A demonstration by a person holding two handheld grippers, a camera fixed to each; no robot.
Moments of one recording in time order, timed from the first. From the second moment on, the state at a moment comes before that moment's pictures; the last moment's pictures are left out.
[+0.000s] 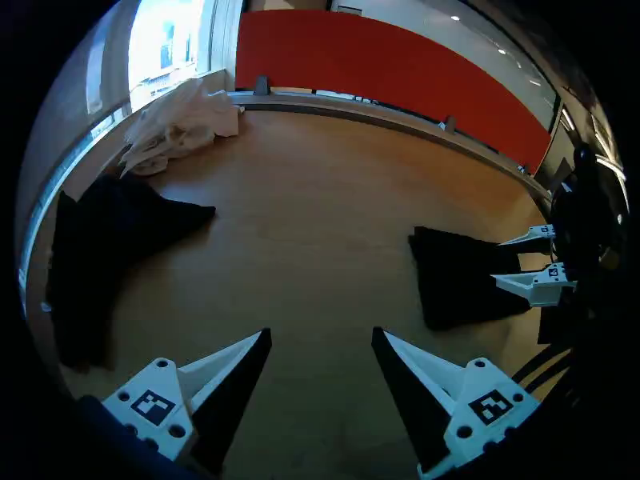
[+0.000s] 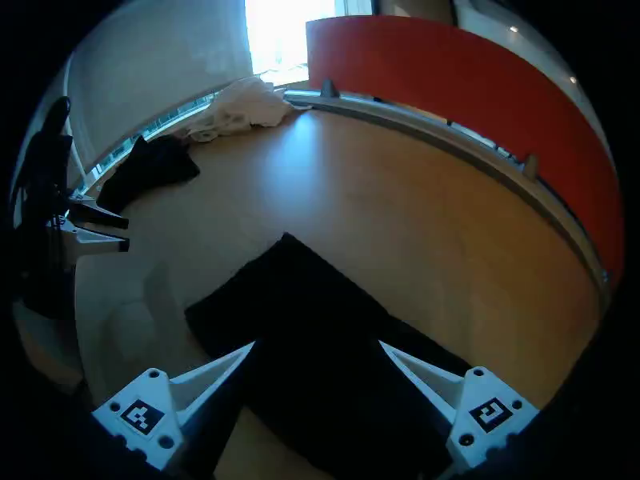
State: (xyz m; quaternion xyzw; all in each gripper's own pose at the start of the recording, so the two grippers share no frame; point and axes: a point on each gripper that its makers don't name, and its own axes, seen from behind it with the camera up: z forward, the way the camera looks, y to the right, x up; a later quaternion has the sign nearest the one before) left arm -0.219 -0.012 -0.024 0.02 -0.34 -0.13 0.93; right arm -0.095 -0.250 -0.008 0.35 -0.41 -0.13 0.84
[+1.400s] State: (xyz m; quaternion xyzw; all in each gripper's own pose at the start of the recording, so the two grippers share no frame) left arm -0.214 0.005 -0.021 0.00 -0.35 -0.11 0.93; right arm -0.109 -0.134 -0.066 0.28 -0.44 -0.12 0.84
